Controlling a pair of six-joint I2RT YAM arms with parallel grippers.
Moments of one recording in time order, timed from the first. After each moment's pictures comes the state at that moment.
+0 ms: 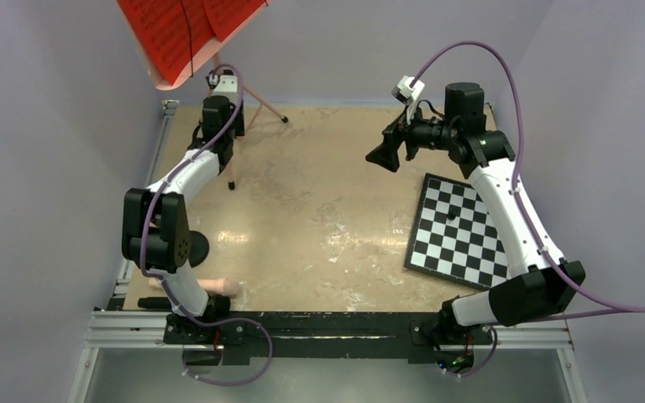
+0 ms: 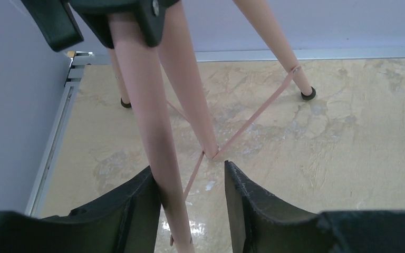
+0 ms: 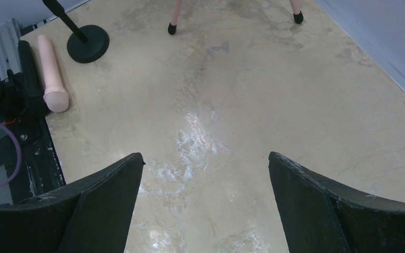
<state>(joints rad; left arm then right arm) -0.15 1.74 1.26 0.15 -0.25 0.03 0.22 1.39 1.52 -0.64 -0.78 -0.28</state>
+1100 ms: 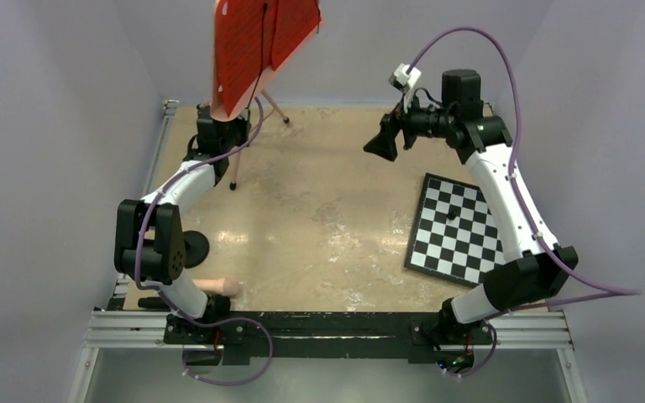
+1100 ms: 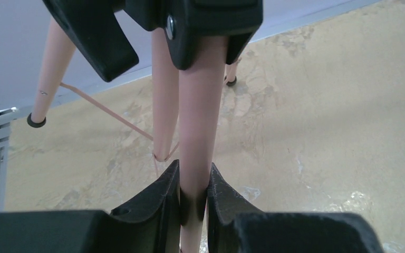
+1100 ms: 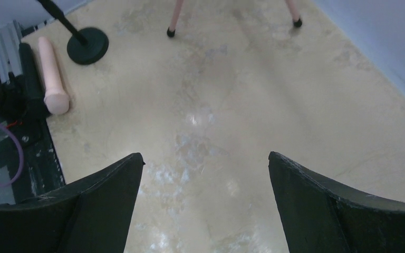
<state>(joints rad) -0.13 1.67 1.13 0.26 0.08 0.14 0.22 1.45 1.60 -0.71 -0.78 -0.29</state>
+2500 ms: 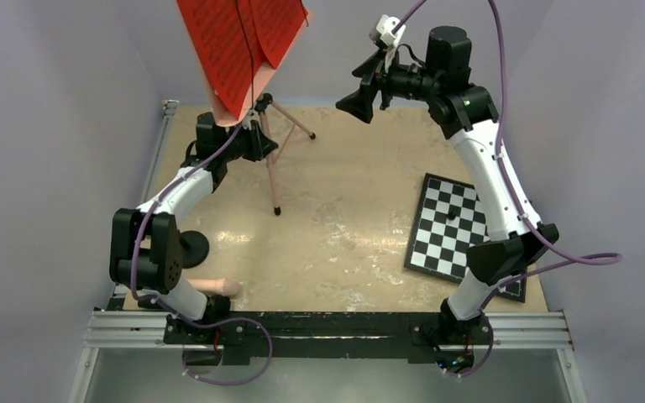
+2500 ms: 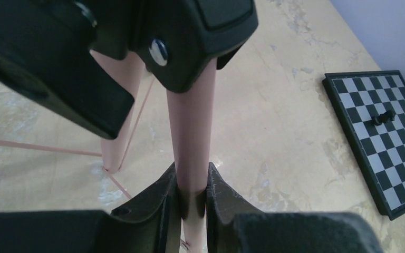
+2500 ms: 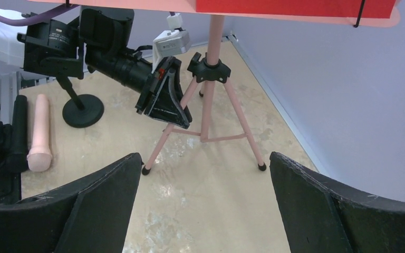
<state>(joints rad) -0.12 1.61 1.09 0.15 0.55 -0.20 0.35 1.70 2.08 -0.58 -0.77 -0.24</state>
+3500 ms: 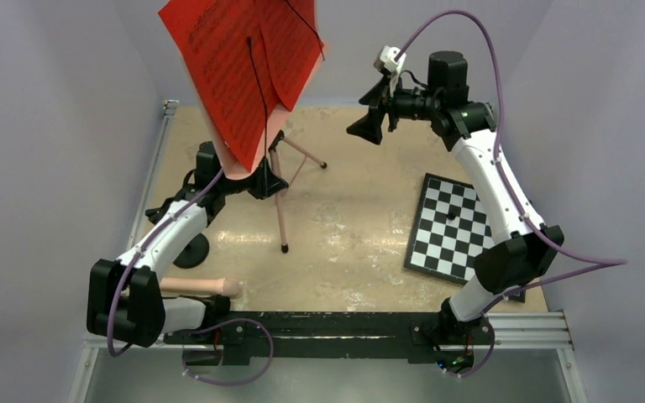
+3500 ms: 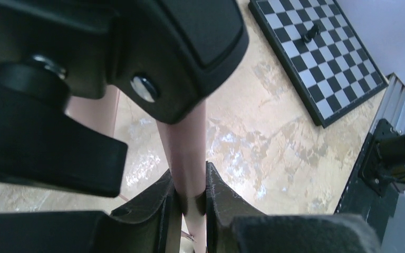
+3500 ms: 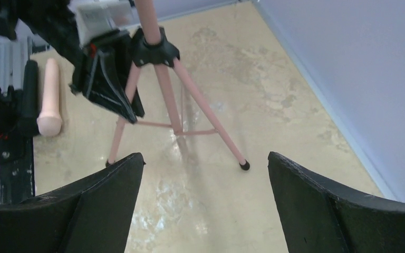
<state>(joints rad) -0.23 1.30 0.85 0.00 0.69 -0.13 0.30 1.61 1.84 -0.55 -0.84 -0.28</state>
